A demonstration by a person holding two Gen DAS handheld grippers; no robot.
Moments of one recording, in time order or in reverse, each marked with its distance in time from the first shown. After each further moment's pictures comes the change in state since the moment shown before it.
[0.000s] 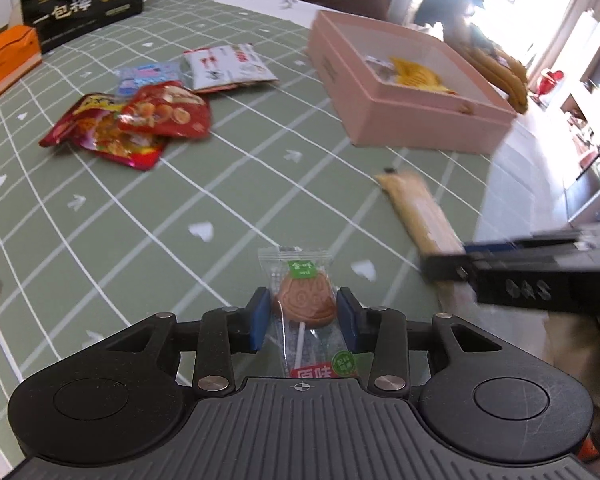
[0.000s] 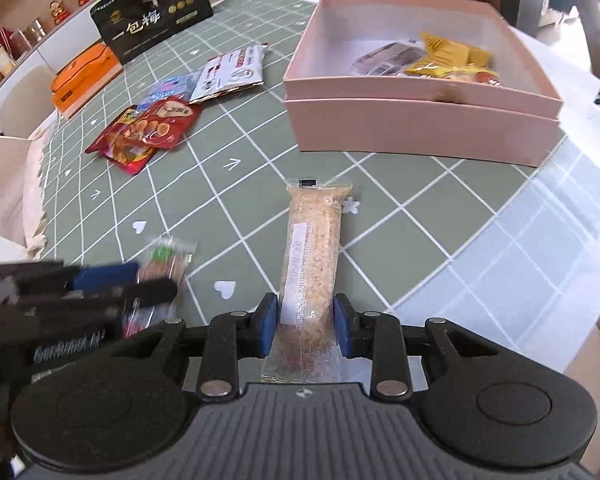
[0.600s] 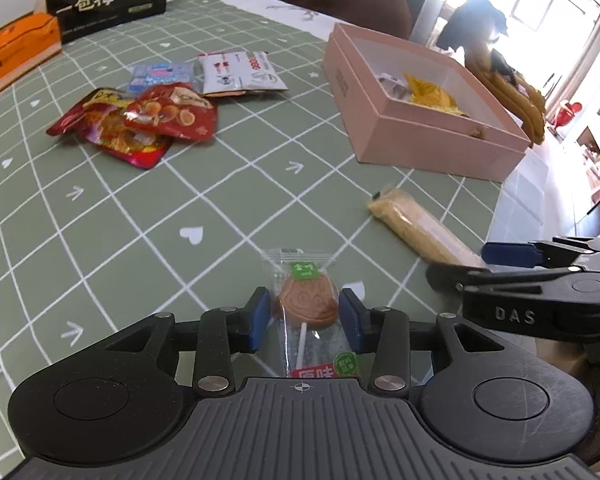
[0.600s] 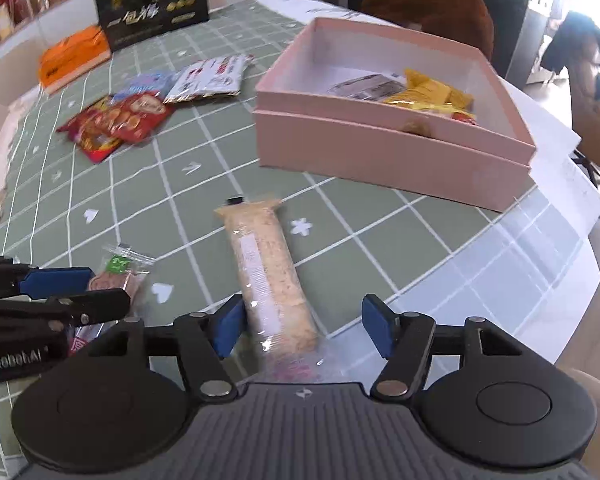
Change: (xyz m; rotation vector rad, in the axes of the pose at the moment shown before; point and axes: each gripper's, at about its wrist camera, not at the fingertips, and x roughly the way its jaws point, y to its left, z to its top) left arm 0.008 -0.007 0.005 -0.089 -0.052 0.038; right arm 0.004 -0.013 0.000 -0.136 -0.084 -0.124
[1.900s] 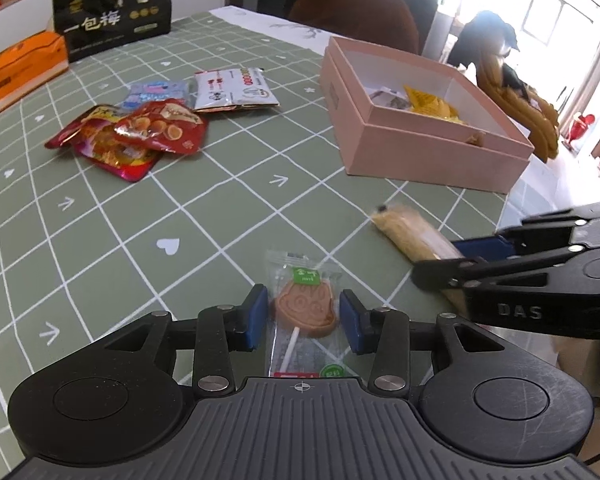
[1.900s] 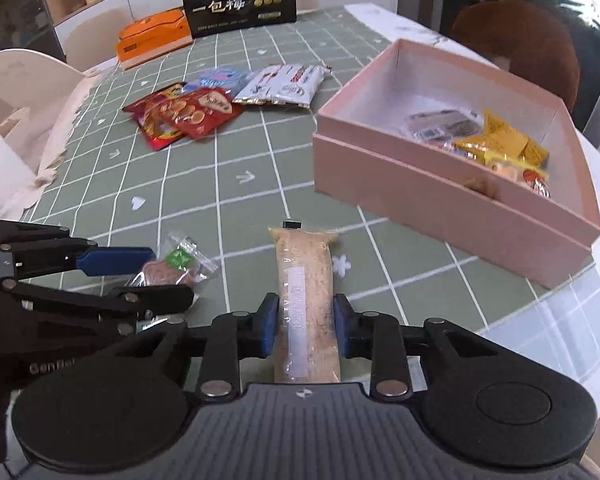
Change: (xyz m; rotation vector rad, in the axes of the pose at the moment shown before) left arm 0.007 -0.022 -0.007 -0.006 -0.070 0.057; right arm 0.009 -0.007 0.022 -0.216 -0.002 0.205
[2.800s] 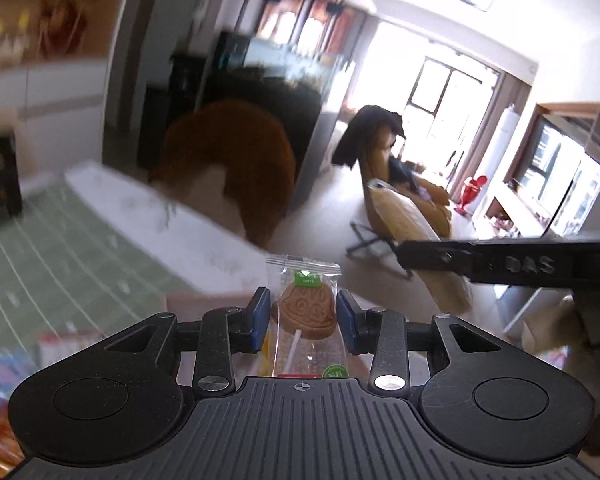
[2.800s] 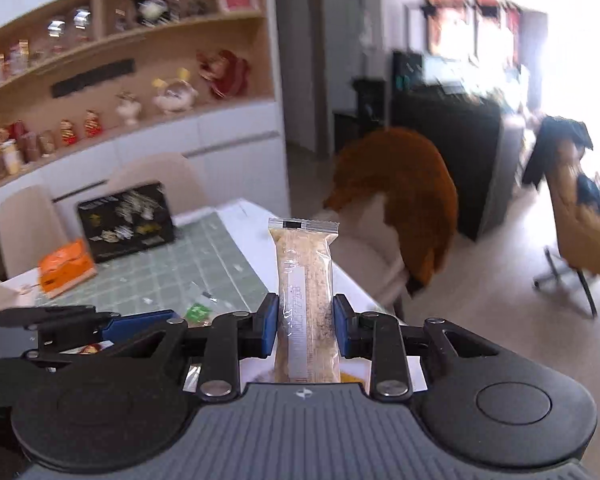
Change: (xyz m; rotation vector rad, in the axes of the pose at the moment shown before) left arm 0.000 -0.078 0.210 0.087 -0.255 -0.357; right arm -0.153 -0.130 0.142 0.228 -0.382 -0.213
